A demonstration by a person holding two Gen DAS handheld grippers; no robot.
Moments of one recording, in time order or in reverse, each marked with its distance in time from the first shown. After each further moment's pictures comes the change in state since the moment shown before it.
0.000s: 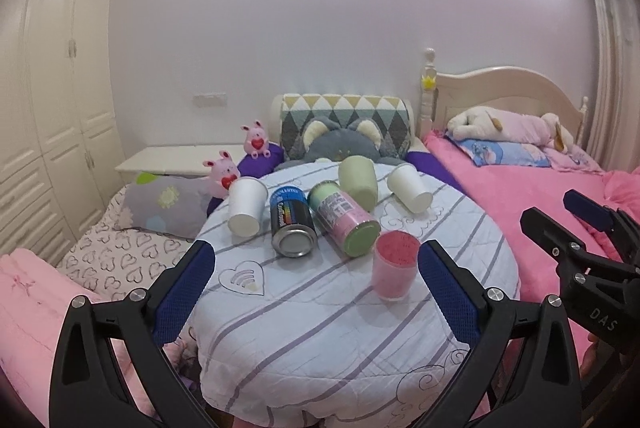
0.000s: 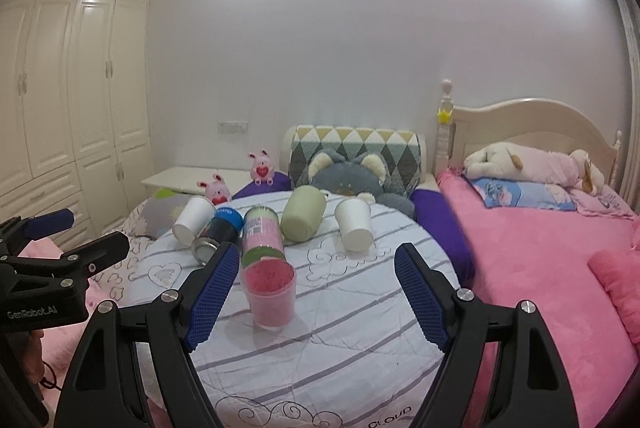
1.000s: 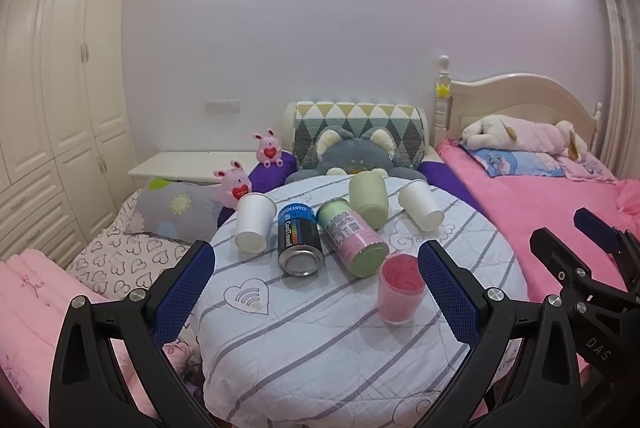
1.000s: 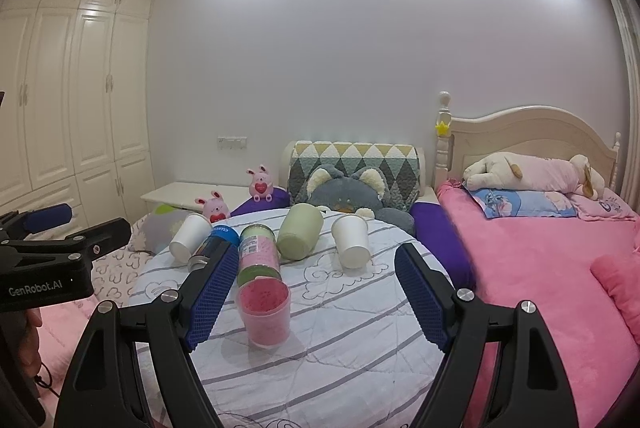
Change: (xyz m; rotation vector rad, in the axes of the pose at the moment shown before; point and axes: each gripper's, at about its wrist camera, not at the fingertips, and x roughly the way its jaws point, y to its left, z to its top) left arm 0.007 -0.010 0.019 -0.014 -0.017 0.053; right arm 0.004 -0.002 0.001 0.019 -0.054 -0.002
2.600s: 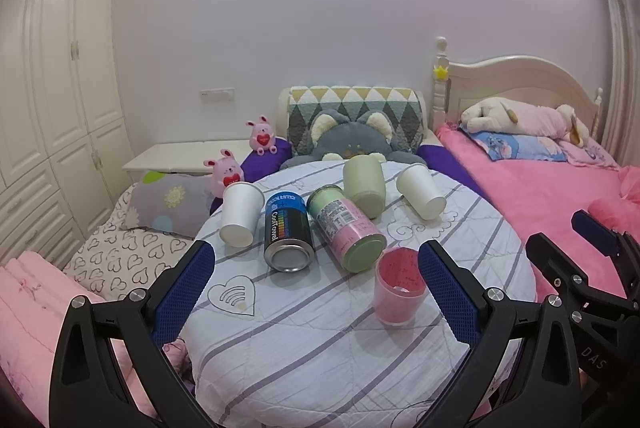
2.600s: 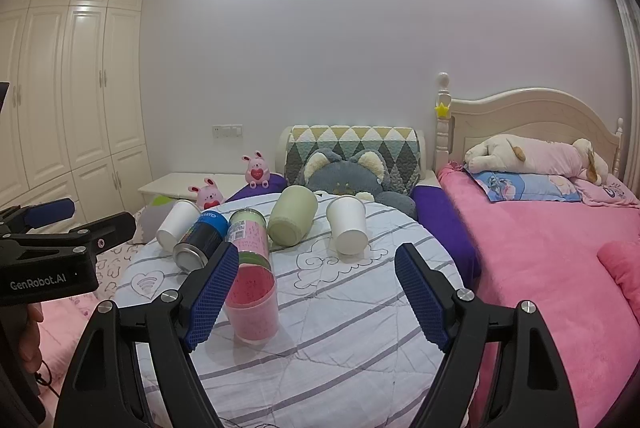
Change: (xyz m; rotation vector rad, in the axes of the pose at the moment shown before) left arm 0.029 -0.014 -0.003 0.027 0.053 -0.004; right arm 0.025 -0.014 -0.009 0.021 0.054 0.004
